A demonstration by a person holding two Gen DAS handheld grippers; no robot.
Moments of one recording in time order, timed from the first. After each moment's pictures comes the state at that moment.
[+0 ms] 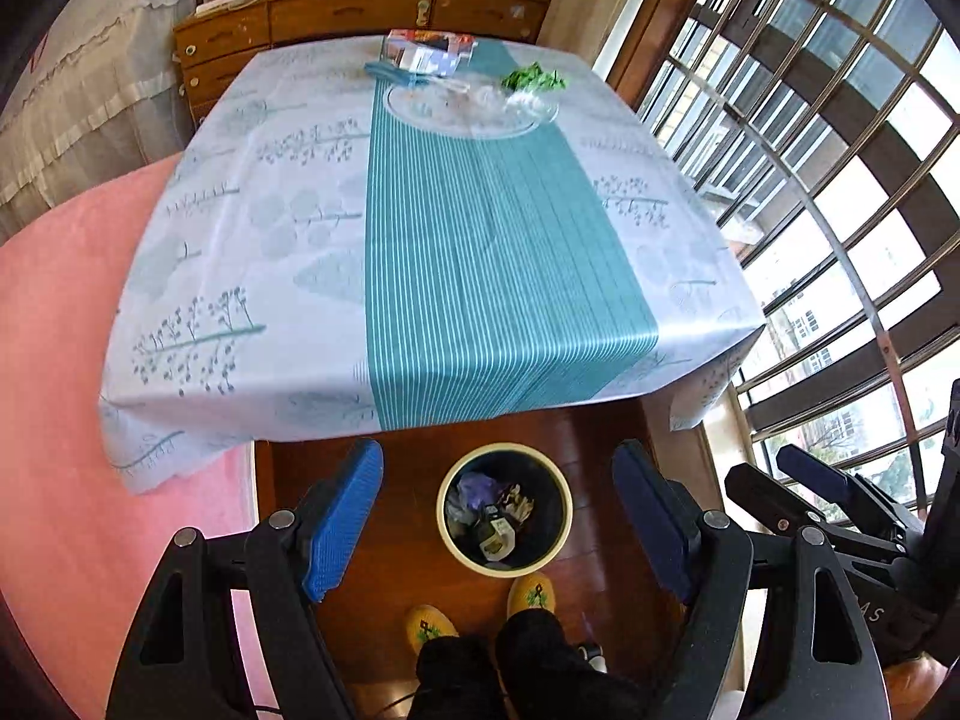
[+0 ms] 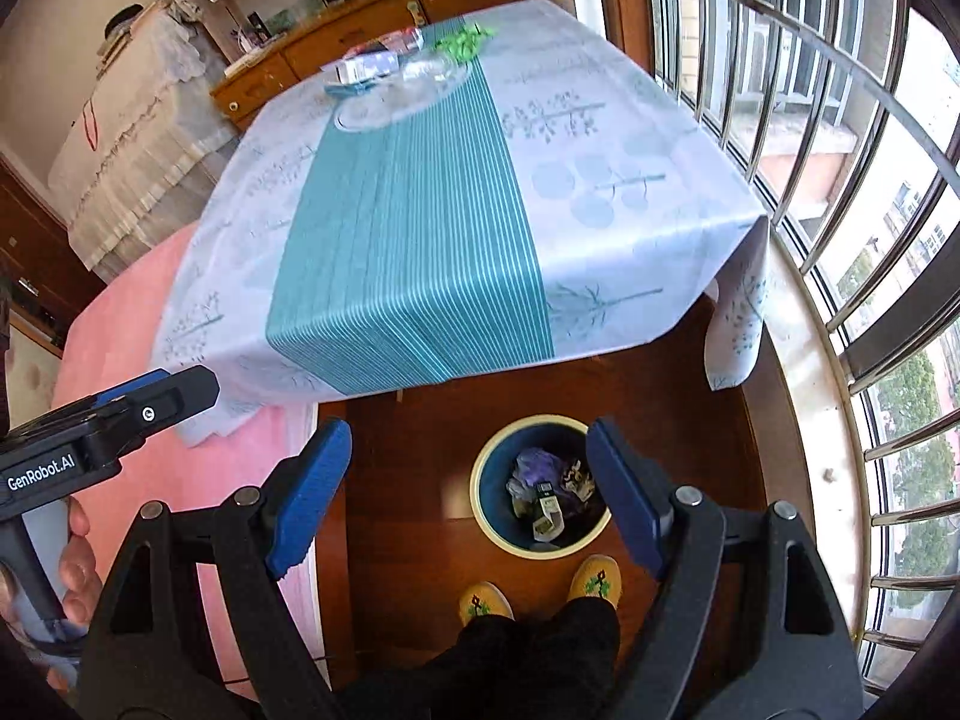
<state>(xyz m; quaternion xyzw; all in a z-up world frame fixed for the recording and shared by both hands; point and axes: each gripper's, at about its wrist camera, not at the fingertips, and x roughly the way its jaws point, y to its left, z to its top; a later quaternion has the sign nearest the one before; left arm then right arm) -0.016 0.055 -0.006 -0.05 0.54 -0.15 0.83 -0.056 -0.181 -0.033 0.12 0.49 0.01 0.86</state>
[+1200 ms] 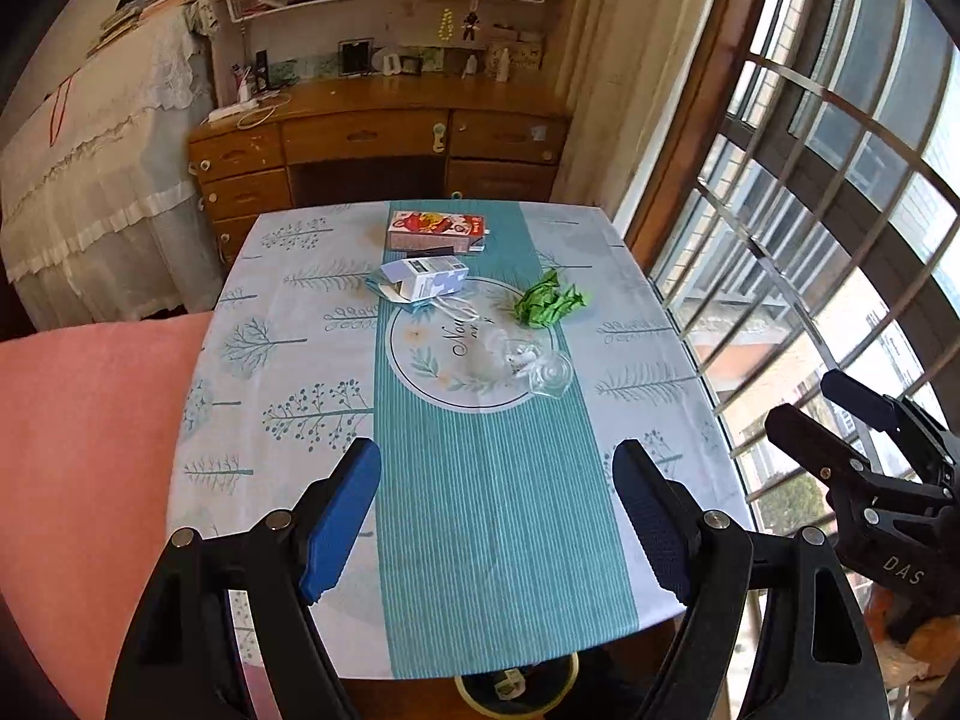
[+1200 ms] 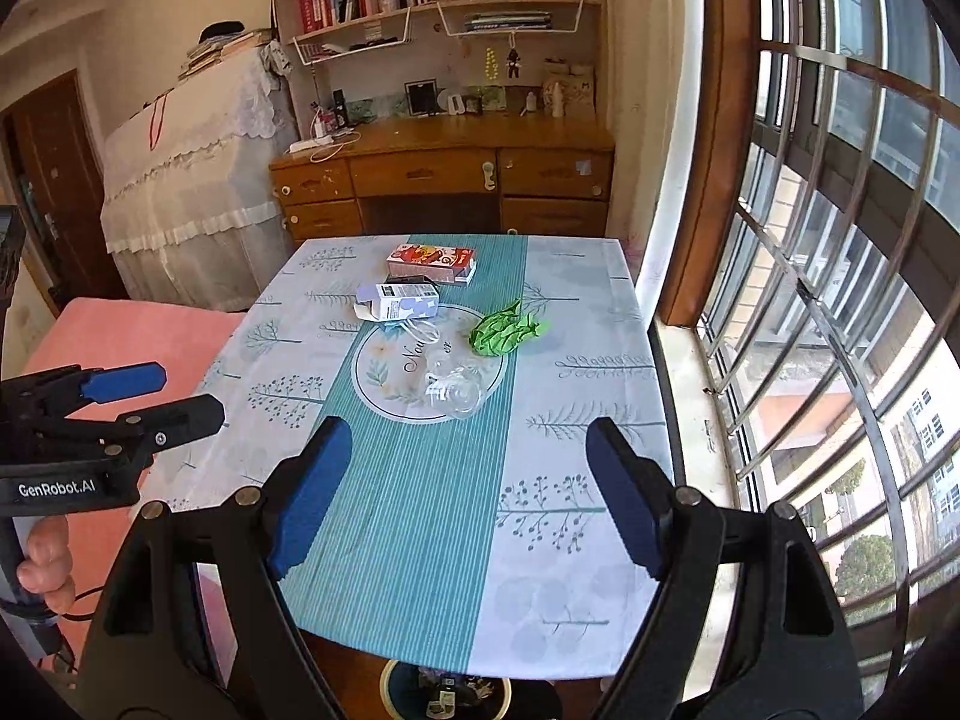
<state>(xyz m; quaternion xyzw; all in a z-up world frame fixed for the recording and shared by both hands) 0.221 0.006 0.117 -0.04 0.48 -0.09 0.87 0.212 -0.221 0.114 -0.02 0.39 0.08 0.92</state>
